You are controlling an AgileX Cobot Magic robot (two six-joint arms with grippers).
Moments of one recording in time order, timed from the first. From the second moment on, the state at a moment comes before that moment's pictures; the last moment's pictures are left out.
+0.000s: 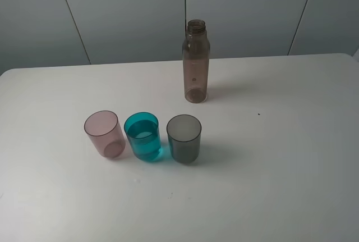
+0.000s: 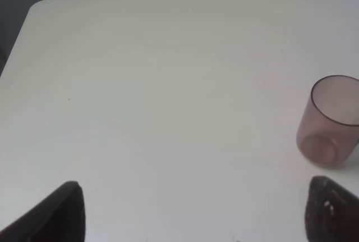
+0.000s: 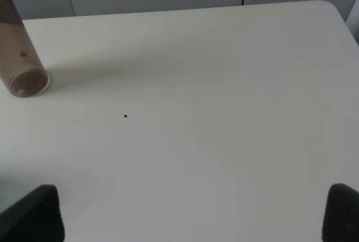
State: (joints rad) left arm -0.02 0.00 -0.51 0.02 1.08 -0.02; right arm 0.02 0.00 -0.51 -0.01 1.10 0.06
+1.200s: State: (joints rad) left arm -0.02 0.00 -0.51 0.02 1.08 -0.02; right arm 0.02 0.00 -0.51 0.12 1.10 -0.13
